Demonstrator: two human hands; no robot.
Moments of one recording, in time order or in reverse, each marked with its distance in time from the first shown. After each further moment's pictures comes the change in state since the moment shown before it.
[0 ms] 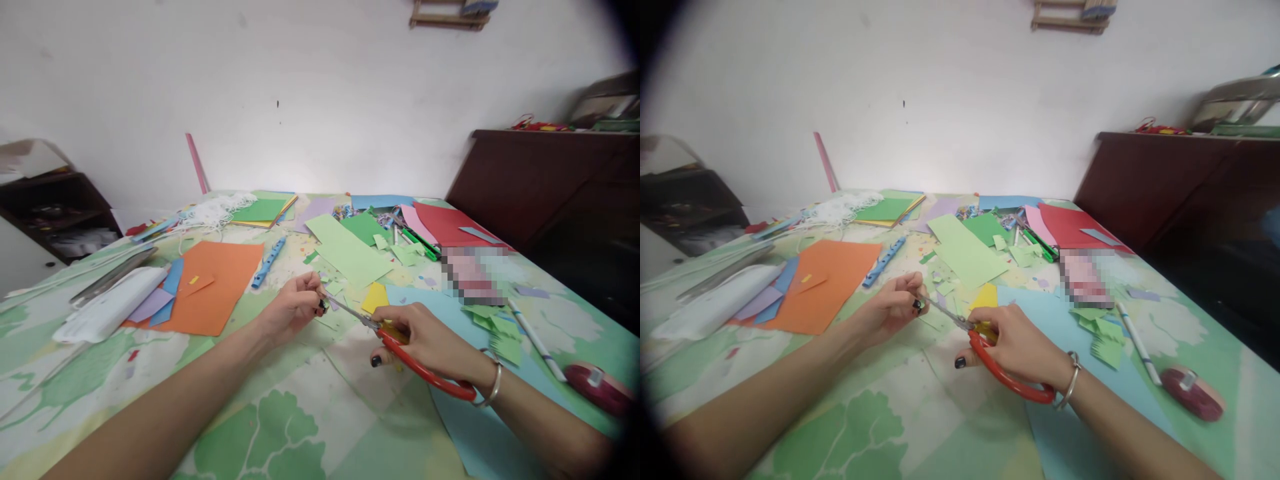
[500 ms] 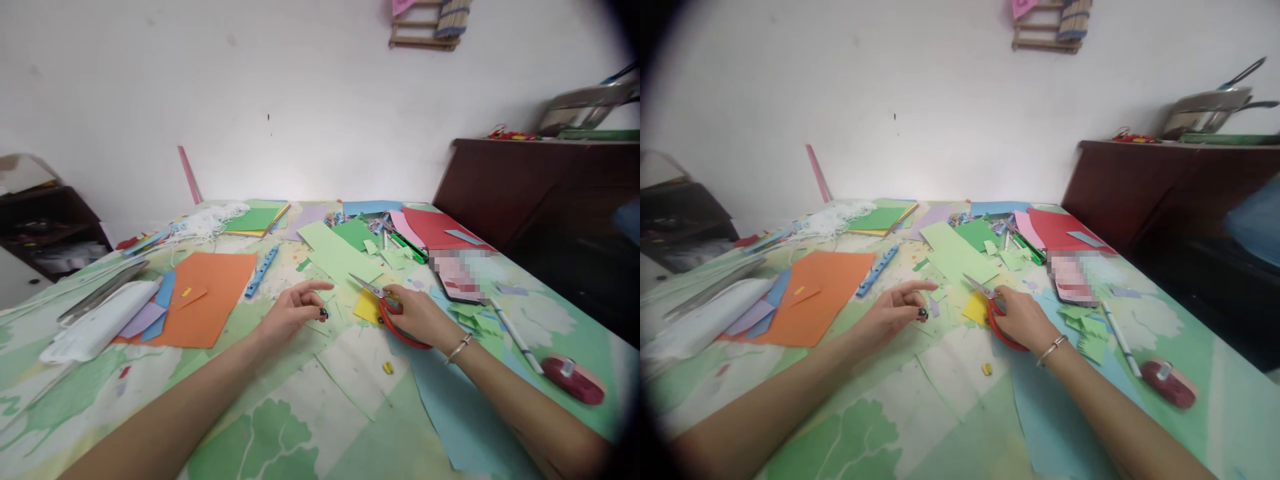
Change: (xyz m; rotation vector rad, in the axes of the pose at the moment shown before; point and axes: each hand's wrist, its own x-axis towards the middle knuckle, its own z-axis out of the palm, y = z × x) left_hand 0.003 -0.008 -0.005 0.235 -0.045 0.033; right_hand 0.017 0.050 -0.014 -0.484 0.287 0.298
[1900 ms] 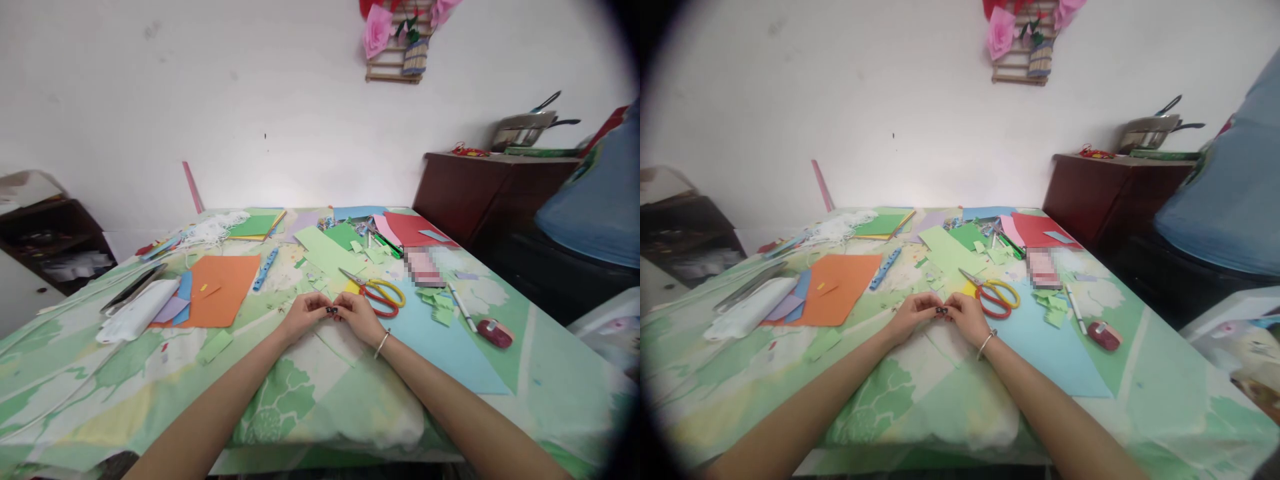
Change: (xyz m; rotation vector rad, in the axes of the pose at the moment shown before) left_hand -0.012 -0.028 0.026 0.212 -0.037 0.122; right_hand -0.022 -0.062 0.052 1.030 0.024 -0.151
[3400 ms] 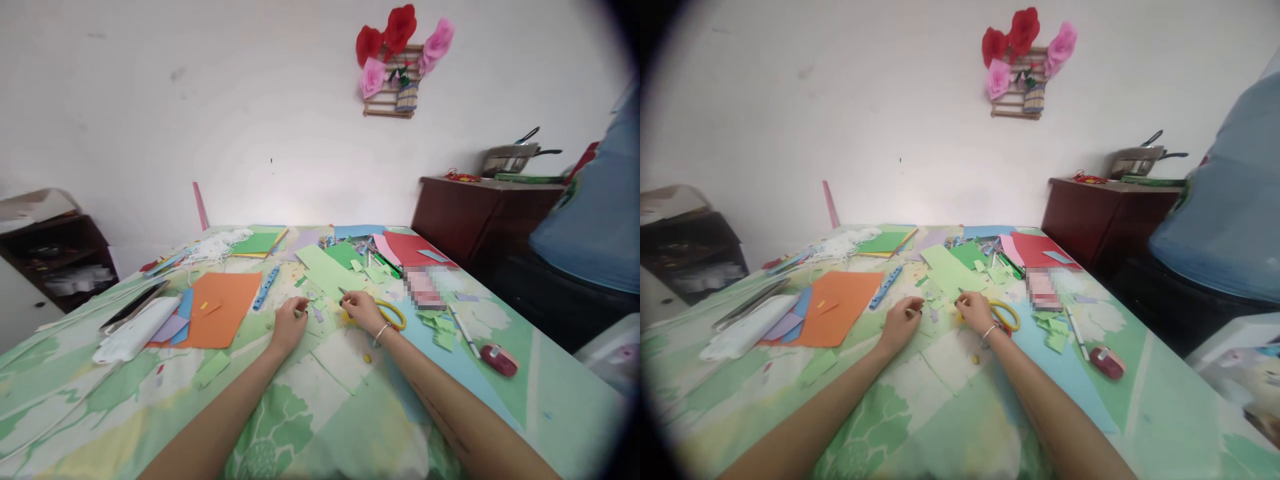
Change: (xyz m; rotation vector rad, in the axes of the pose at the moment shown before) left_hand 0.016 -0.016 -0.031 0.603 0.487 0.193; right_hand 0.051 0.007 -0.031 -0.404 0.080 0.136
